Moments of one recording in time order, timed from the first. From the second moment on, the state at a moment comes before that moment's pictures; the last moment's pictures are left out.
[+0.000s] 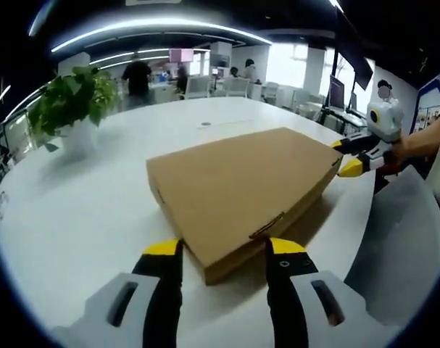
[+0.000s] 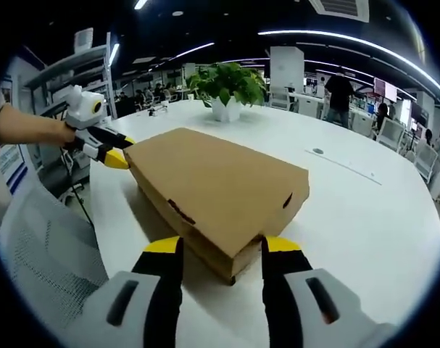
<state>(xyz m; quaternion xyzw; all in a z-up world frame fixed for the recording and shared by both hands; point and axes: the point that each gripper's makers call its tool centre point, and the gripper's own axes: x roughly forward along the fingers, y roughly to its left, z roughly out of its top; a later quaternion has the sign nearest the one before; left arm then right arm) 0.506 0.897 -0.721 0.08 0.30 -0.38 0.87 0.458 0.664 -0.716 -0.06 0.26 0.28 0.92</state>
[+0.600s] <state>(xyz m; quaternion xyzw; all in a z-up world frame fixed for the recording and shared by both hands) 0.500 0.890 -0.697 0.07 0.27 -0.39 0.88 0.458 0.666 -0.691 -0.06 0.24 0.28 0.93</state>
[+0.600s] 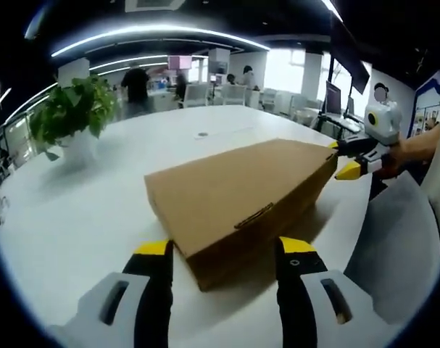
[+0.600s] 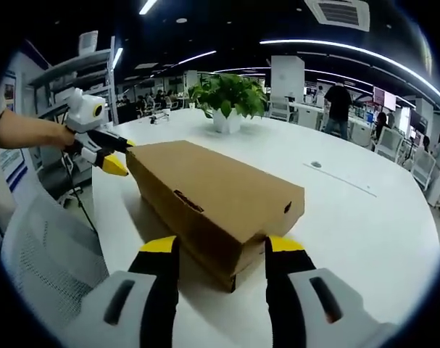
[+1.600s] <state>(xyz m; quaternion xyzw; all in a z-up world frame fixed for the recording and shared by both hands) 0.542 0.882 -0.624 0.07 0.19 -0.35 0.91 0.490 0.659 -0.628 -0.09 0.17 0.27 0.94</state>
